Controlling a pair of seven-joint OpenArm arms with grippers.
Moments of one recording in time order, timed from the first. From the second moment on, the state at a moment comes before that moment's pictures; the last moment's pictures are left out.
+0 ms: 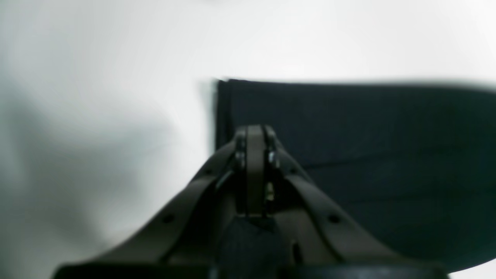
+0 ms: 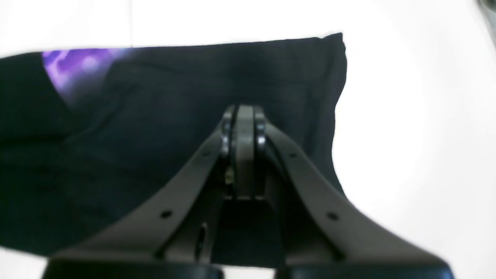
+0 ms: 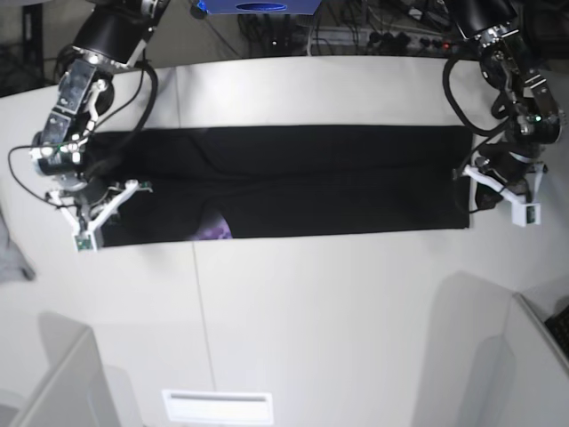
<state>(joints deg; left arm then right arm) 9.7 -13.6 -35.1 104.5 -30.5 -20.9 57.4 -0.4 2.4 23.6 103.2 6.1 27.9 -62.1</state>
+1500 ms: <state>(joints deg) 12.2 -17.7 -30.3 84.3 -37.3 -23.7 49.9 -7.9 1.5 15.8 110.8 6.6 29.0 -63.6</state>
